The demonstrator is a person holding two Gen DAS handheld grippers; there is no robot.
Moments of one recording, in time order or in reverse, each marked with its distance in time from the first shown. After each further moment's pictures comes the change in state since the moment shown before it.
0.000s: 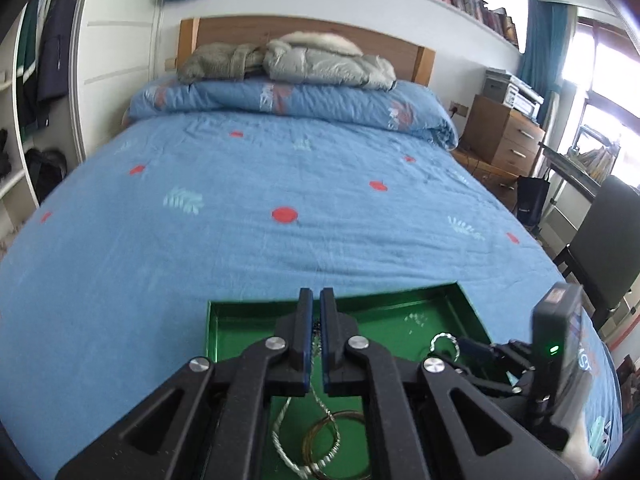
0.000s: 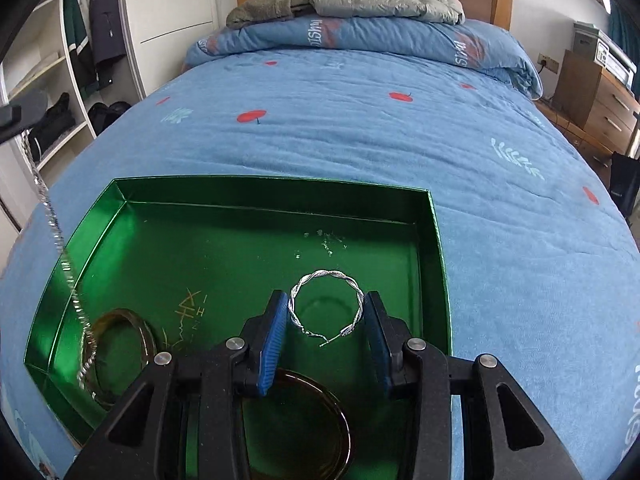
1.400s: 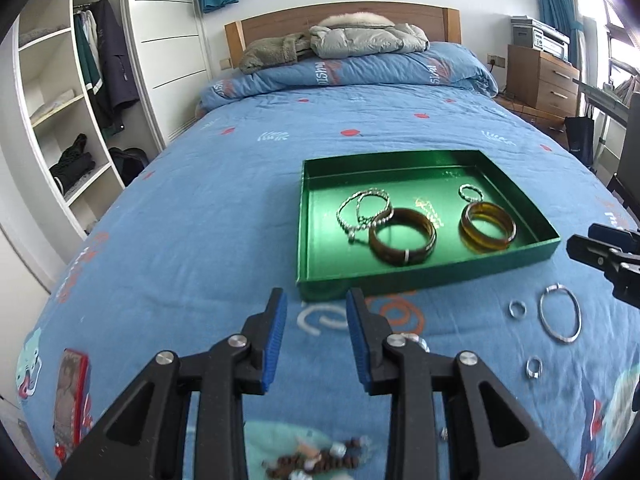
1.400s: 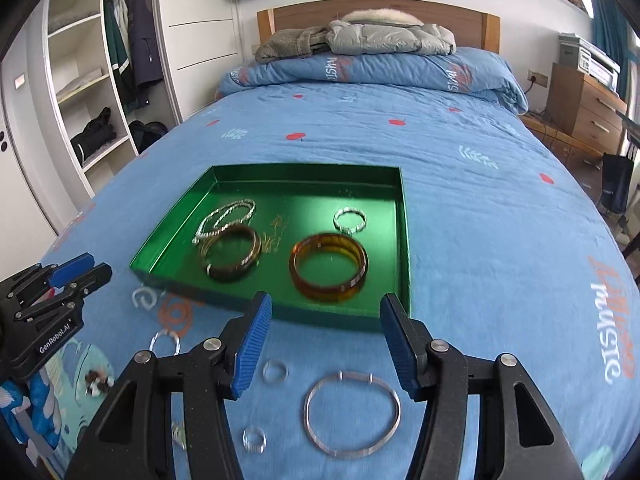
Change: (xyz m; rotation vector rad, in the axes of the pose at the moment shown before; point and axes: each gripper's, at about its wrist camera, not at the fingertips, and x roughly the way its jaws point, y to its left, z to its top) left arm -0.136 -0.023 -0.158 0.119 0.034 0.325; right arm -0.157 0.008 -0.107 0.018 -0.119 0.063
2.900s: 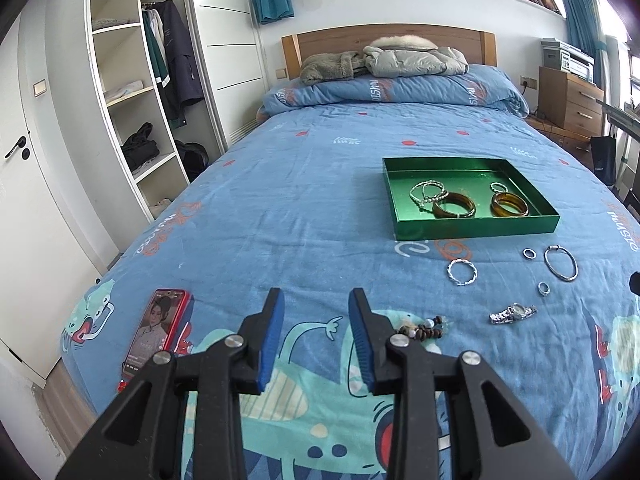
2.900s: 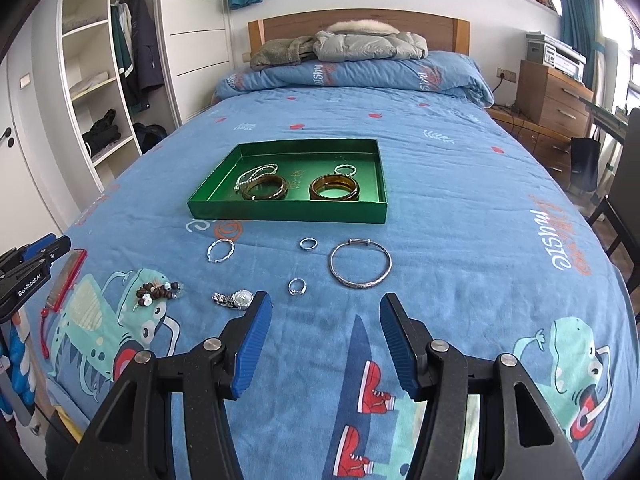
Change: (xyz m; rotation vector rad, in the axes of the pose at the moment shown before) left arm -0.119 0.079 -0.074 -0.076 -0.051 0.125; right arm -0.133 0.029 -0.100 0.038 -0.030 -0.054
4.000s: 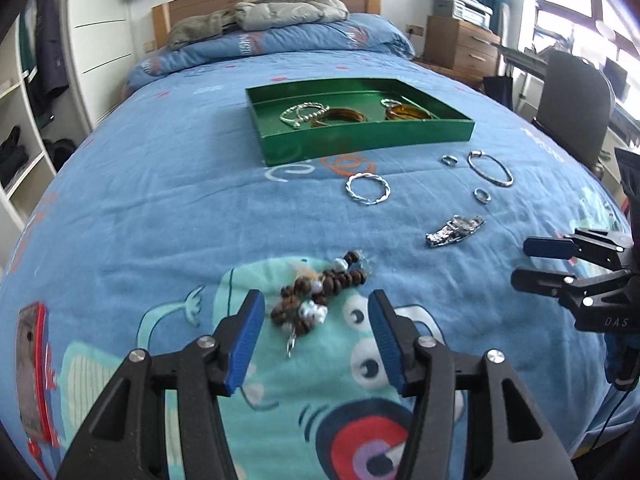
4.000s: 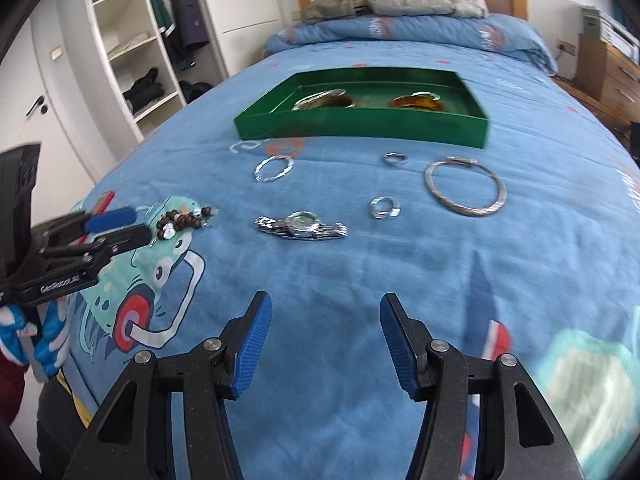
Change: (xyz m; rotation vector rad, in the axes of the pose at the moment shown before) left arm 0.094 -0.046 -0.041 0.226 0.136 -0.446; right arm 0.096 0.049 -0.053 -0.093 0.154 0.221
